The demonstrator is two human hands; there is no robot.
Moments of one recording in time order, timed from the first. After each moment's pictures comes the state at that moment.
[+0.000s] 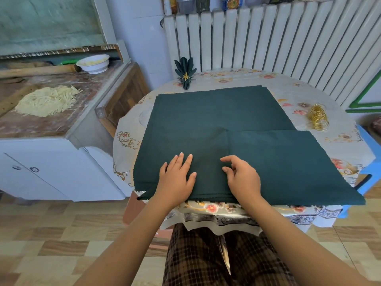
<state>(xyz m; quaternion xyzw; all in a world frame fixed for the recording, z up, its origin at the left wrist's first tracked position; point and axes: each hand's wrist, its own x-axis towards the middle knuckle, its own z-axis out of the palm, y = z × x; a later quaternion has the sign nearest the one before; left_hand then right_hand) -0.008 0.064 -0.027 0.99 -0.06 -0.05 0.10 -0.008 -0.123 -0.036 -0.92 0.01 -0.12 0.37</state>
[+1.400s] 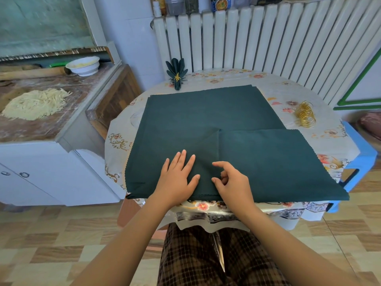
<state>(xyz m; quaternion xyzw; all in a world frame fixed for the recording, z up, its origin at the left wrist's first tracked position) -0.004 0.048 -0.033 0.99 -0.12 -0.06 0.05 -0.037 -0.123 -0.029 -0.89 0.00 -0.07 0.45</state>
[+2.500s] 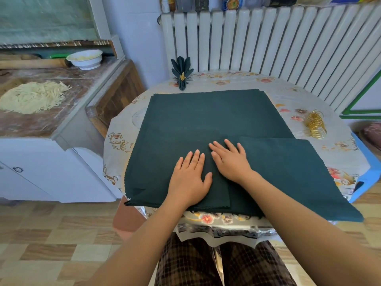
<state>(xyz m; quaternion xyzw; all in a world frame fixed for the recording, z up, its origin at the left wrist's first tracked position) 0.020 0.023 -0.042 0.99 -0.12 -0.01 0.06 0.071 -0.129 -0.030 -0.98 -0.10 0.08 0.14</state>
